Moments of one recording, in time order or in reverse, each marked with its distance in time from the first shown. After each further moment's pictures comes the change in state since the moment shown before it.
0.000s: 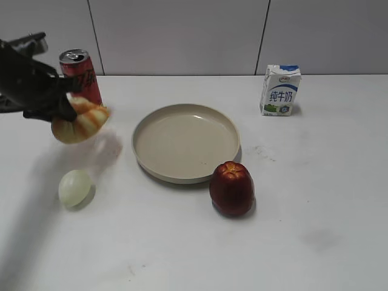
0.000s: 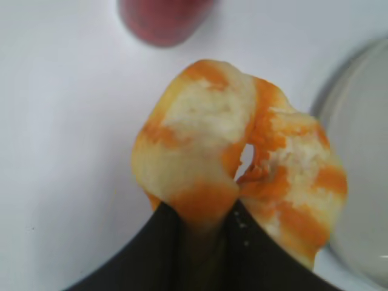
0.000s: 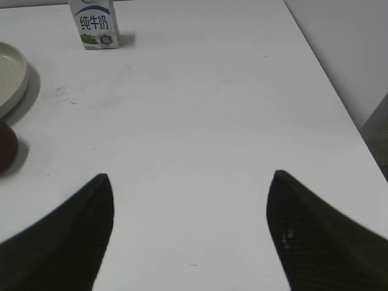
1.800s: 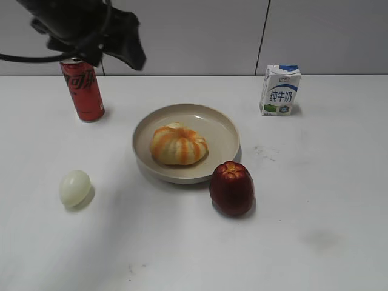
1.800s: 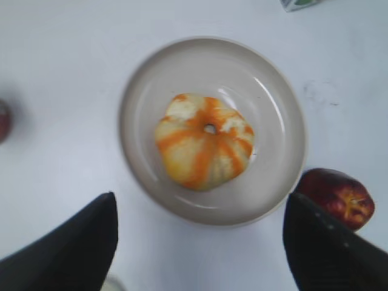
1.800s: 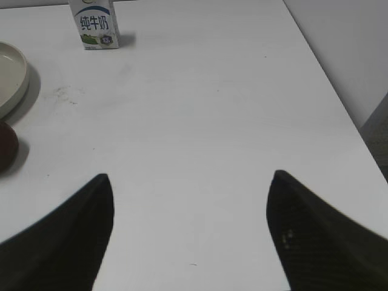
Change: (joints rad) left arm -0.322 -0.193 -0.229 0.247 0.242 -0.093; right arm 0.000 0.000 0.000 0.000 0.000 0.000
